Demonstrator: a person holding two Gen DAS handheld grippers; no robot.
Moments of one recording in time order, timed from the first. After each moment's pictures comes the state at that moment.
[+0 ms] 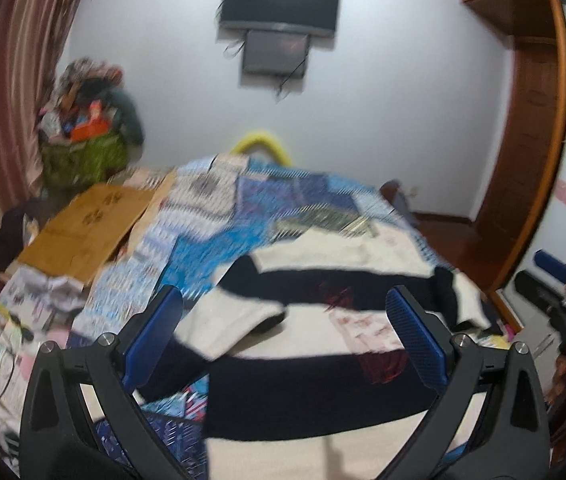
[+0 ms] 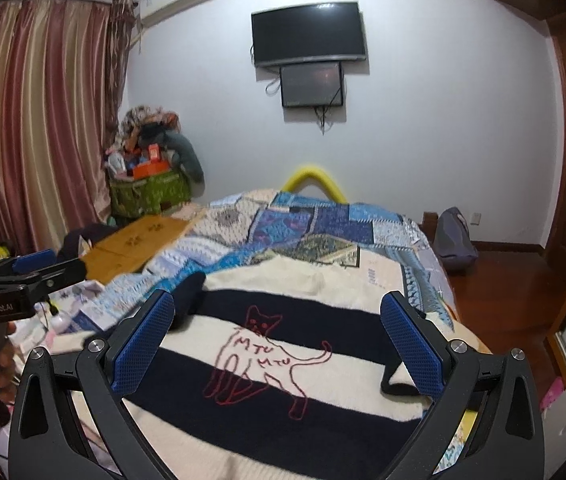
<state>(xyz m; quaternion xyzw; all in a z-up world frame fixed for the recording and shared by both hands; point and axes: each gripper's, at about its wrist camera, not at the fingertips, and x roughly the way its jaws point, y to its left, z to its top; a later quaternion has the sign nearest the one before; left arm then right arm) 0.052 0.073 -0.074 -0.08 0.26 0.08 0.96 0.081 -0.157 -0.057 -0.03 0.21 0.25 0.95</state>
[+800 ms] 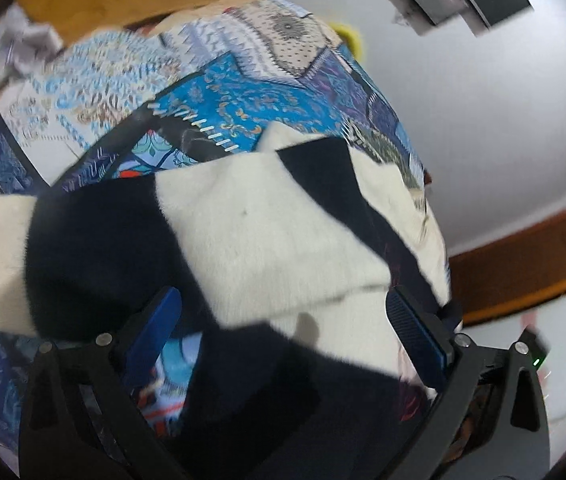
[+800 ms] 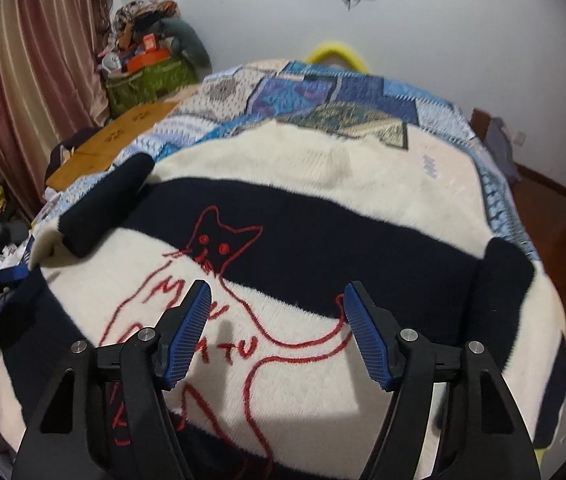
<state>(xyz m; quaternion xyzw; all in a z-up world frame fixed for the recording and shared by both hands) 0.128 0.186 -0.220 -0.44 0.40 0.07 0.80 0.204 -0.123 -0.171 -0.07 0.41 0.29 0.86</state>
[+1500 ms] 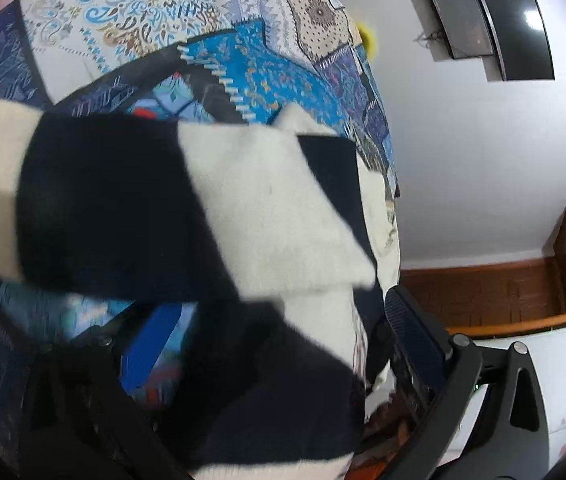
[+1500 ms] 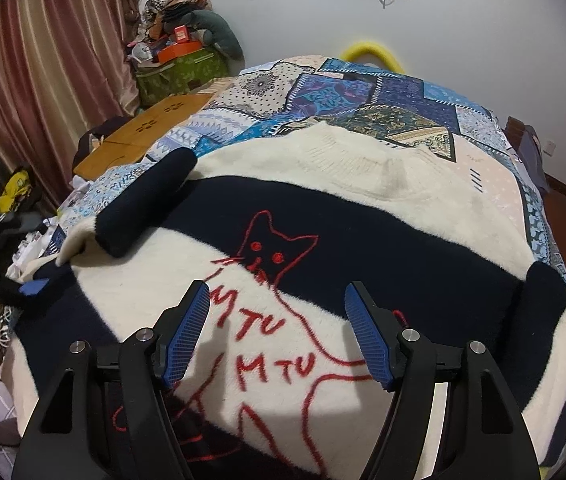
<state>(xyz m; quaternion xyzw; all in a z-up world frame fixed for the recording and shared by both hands) 0.107 0.210 -0.235 -0.56 0.38 0.04 0.73 0.207 -0.098 -0.164 -0.09 0.40 0.34 0.85</state>
